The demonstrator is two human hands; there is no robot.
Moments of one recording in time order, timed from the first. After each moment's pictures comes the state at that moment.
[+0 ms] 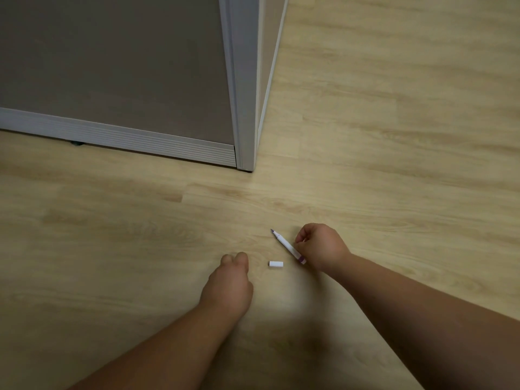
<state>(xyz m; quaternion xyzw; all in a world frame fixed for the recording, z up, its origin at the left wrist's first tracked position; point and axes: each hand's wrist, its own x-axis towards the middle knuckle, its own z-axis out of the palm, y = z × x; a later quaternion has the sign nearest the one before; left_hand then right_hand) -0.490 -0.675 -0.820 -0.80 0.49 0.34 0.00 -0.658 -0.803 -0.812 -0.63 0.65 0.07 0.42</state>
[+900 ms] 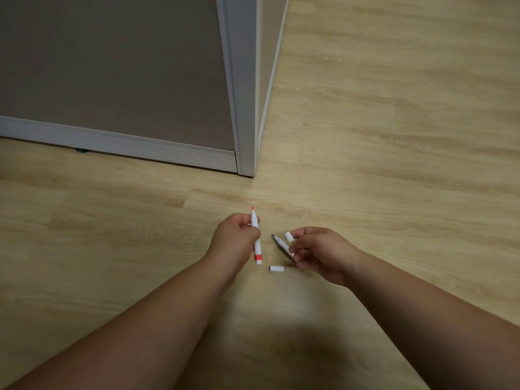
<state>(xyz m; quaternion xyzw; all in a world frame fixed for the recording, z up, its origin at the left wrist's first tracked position) -0.478 -0.740 -0.764 -0.75 0.25 0.51 -0.35 -0.657 -0.799 -0.778 -0.33 0.58 -0.09 0.74</state>
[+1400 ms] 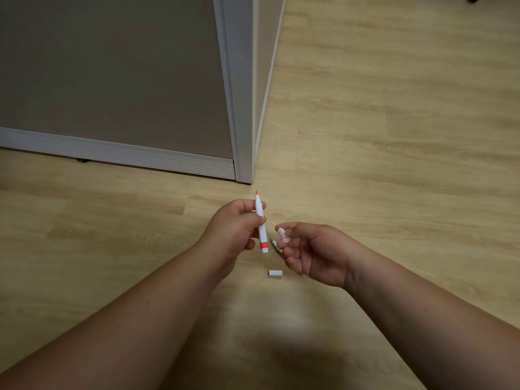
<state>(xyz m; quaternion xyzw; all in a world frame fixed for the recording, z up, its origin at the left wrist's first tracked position) -0.471 -0.752 -0.721 -0.65 0.25 0.58 -0.42 -0.643 -0.793 -0.722 -0.20 0.48 -0.12 0.85</state>
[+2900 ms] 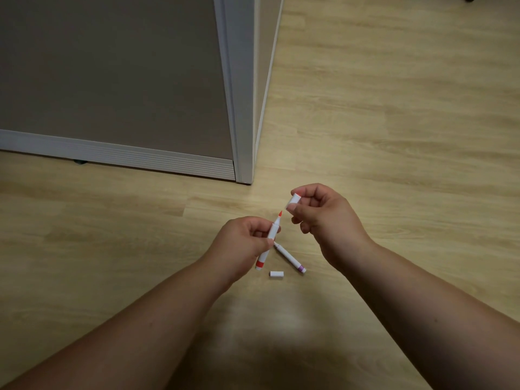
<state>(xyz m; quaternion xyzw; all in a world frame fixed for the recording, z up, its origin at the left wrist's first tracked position) -0.475 -0.736 -0.717 -0.68 0.38 0.55 -0.32 -0.631 -0.806 -0.703 -0.49 0.55 -0.31 0.61</state>
